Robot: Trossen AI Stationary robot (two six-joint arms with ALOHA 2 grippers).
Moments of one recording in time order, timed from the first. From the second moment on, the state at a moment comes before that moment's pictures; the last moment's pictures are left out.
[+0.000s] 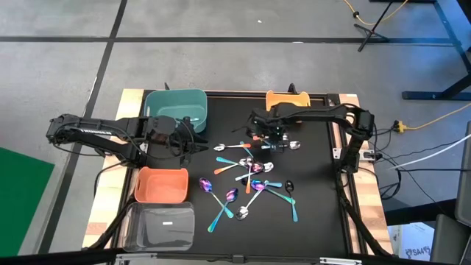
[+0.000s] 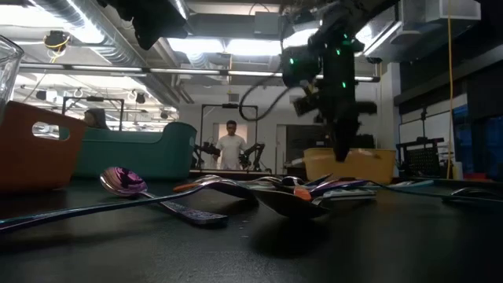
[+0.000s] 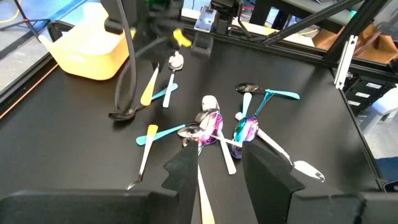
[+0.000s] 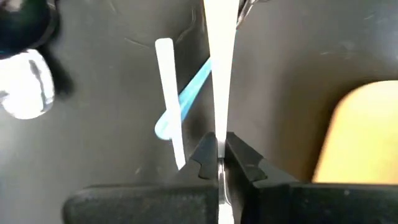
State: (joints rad) left arm 0.00 0.96 0.82 -0.34 -0.07 -0.24; right arm -0.30 1.82 1.34 -1.05 0.07 -0.33
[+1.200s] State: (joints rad) left arm 0.00 0.96 0.82 -0.34 -0.07 -0.23; right arm -0.85 1.76 1.44 -1.04 -0.07 -0.47
